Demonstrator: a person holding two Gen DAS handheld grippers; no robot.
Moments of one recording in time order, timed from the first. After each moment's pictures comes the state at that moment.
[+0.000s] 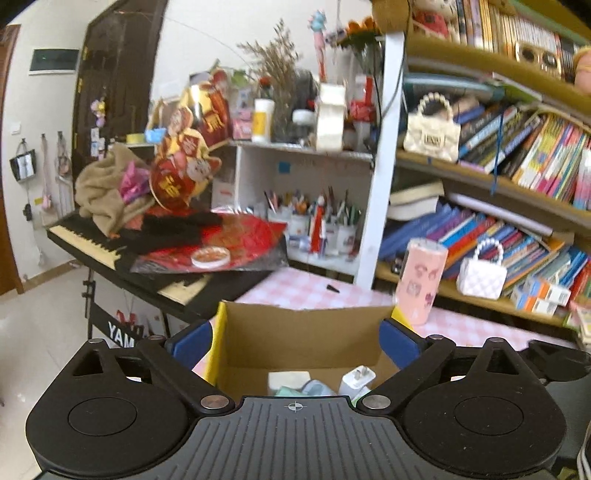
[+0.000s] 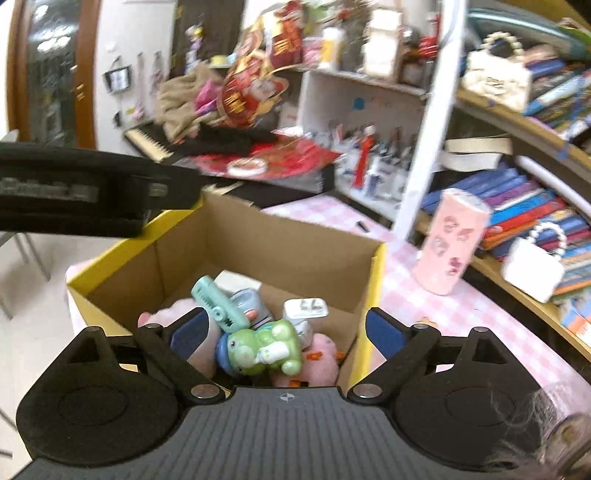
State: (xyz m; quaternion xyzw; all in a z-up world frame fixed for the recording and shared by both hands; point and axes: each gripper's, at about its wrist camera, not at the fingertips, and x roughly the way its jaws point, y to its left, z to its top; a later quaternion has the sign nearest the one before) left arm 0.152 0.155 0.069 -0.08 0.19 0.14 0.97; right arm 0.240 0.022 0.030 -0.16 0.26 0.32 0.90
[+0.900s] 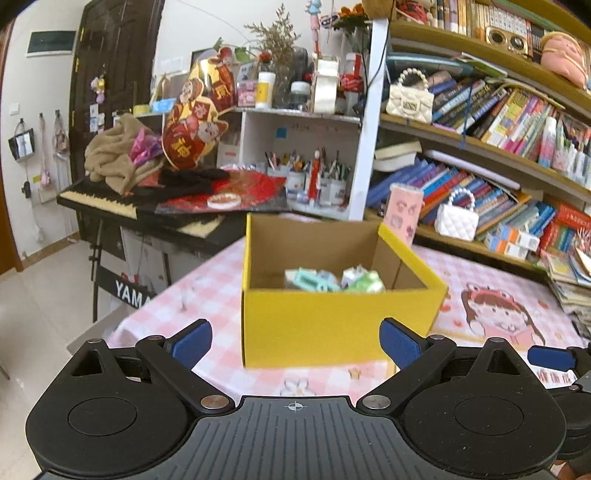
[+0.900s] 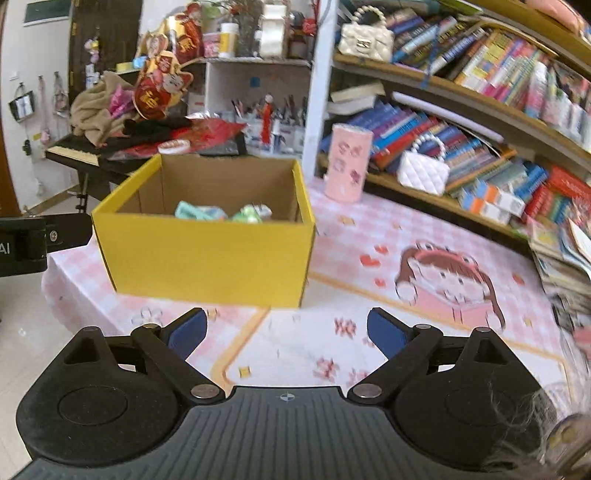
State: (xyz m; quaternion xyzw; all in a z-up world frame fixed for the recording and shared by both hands) left arm 0.021 0.149 0.027 -0.08 0.24 0.11 0.96; right arm 0.082 -0.026 0.003 -0.09 0.29 0.15 0.94
